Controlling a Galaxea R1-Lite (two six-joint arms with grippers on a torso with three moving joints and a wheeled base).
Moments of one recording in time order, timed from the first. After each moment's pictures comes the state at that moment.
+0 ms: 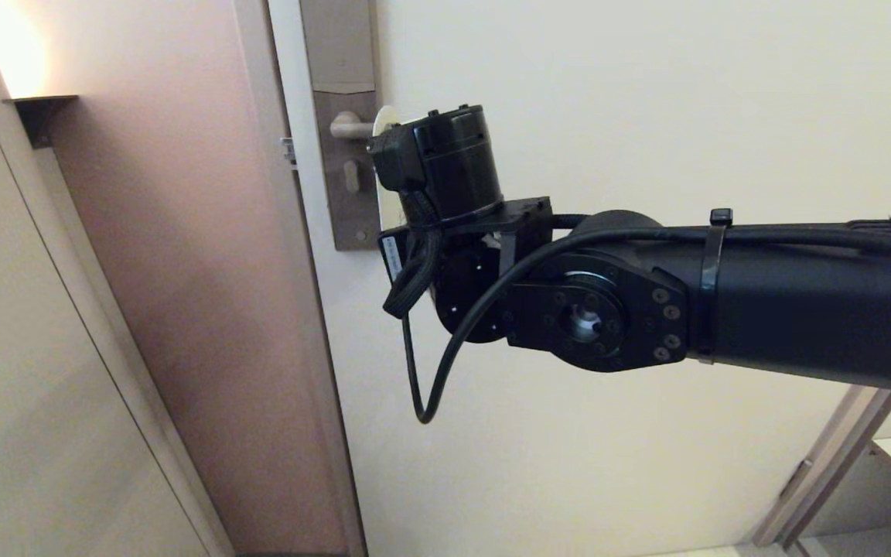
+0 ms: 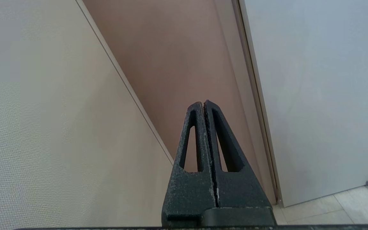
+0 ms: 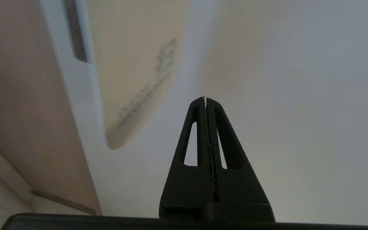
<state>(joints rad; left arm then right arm) 0.00 0.00 0.00 -0.03 -0.04 0.33 0.92 2.16 -1.90 0.03 -0.71 0.04</state>
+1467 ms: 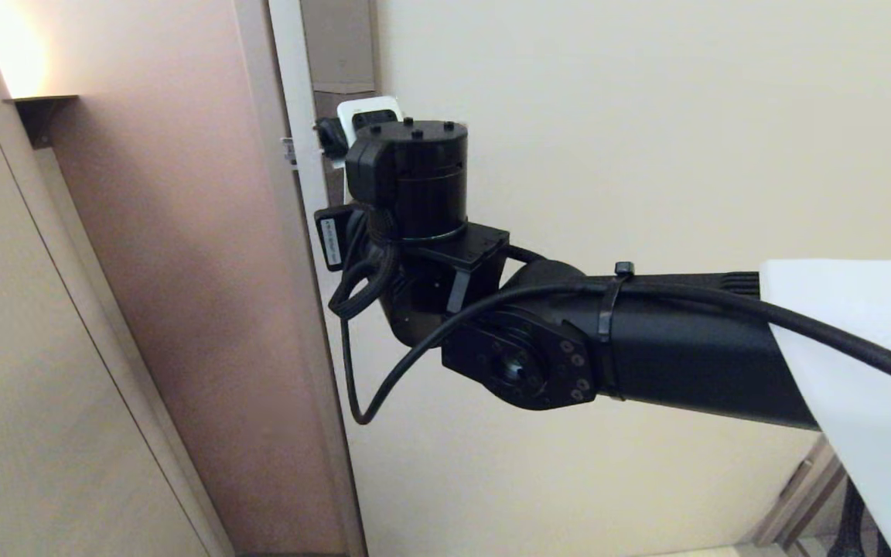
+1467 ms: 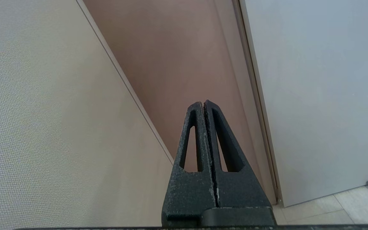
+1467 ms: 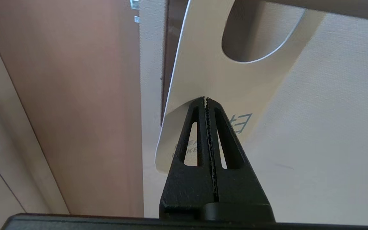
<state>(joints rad) 0.00 0.00 0.00 -0.03 -0.04 0.33 0.95 2.27 -1.94 -0.36 -0.58 -0.04</state>
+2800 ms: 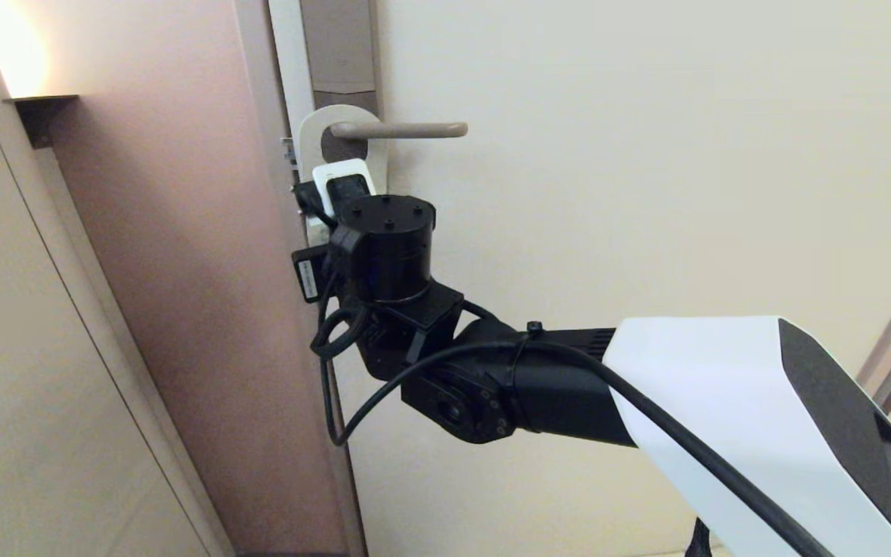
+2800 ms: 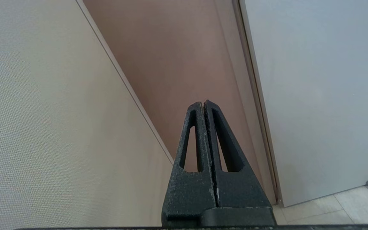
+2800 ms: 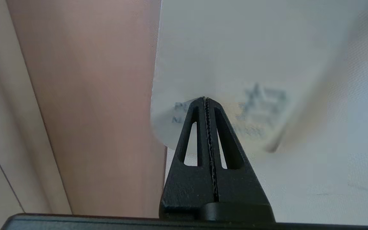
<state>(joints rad) 0.00 0.00 0.00 -0.03 -0.04 0.33 0.95 2.43 -1.98 -0.57 -0.48 -0.08</state>
